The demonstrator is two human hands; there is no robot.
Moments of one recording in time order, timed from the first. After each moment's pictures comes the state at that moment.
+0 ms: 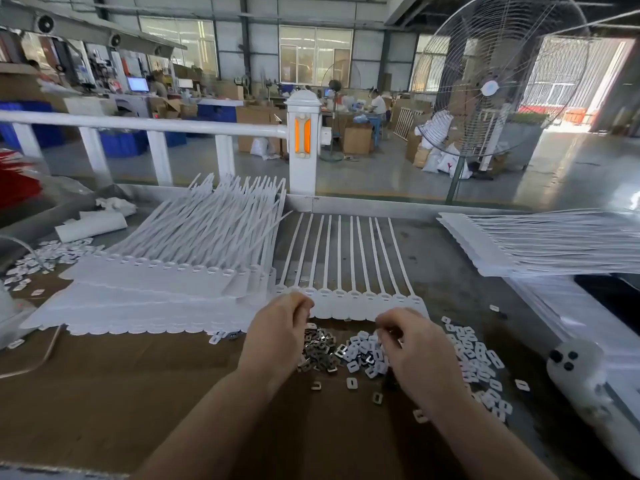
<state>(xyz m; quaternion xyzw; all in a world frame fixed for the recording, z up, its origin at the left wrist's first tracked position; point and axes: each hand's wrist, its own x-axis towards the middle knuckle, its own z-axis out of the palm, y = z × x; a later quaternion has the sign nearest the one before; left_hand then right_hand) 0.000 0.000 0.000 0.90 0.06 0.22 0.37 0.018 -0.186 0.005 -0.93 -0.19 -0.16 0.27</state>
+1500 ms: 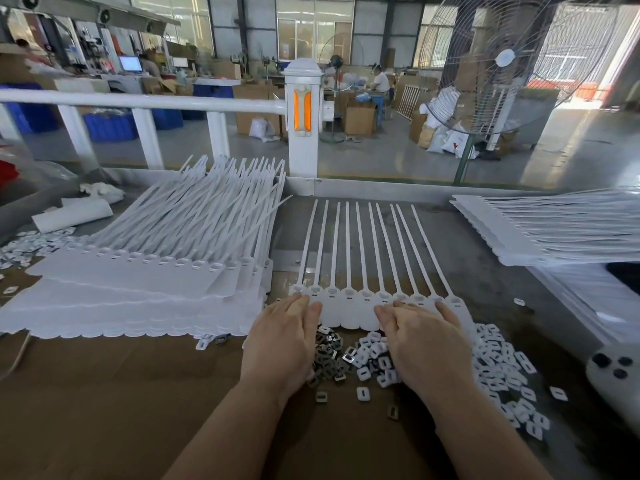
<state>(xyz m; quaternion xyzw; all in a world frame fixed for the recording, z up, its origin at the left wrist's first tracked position) 0.021 0.003 -0.031 0.95 0.05 0.19 0.25 0.054 -0.173 -0.015 -0.97 -0.13 -0.15 0.12</state>
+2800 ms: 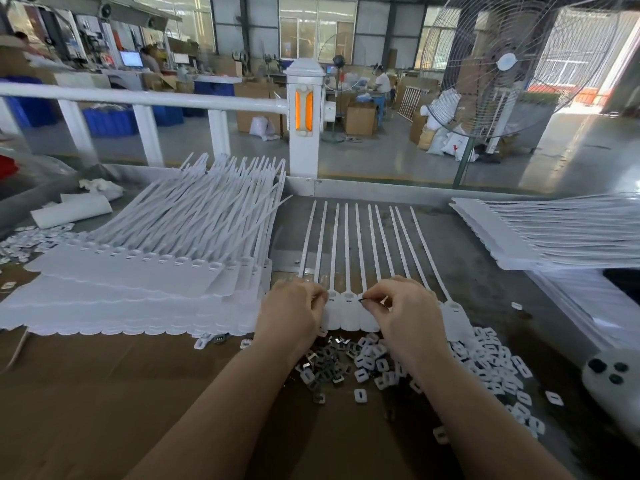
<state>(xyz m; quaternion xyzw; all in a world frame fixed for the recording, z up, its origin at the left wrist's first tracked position) 0.047 0.002 -0.007 0.94 0.03 0.17 0.28 0.072 -0.156 0.005 -0.91 -0.19 -0.19 0.30</state>
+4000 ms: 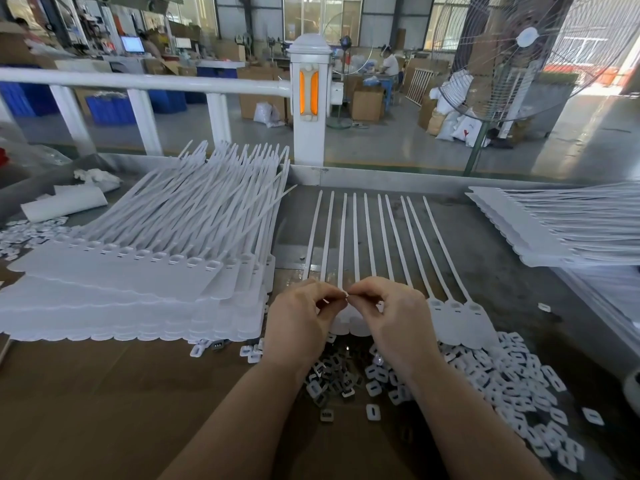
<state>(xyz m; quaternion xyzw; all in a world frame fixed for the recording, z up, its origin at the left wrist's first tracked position) 0.054 -0.003 -0.022 0.89 0.02 0.26 0.38 0.079 -0.134 -0.007 -0.87 -0.25 -0.16 0.39</state>
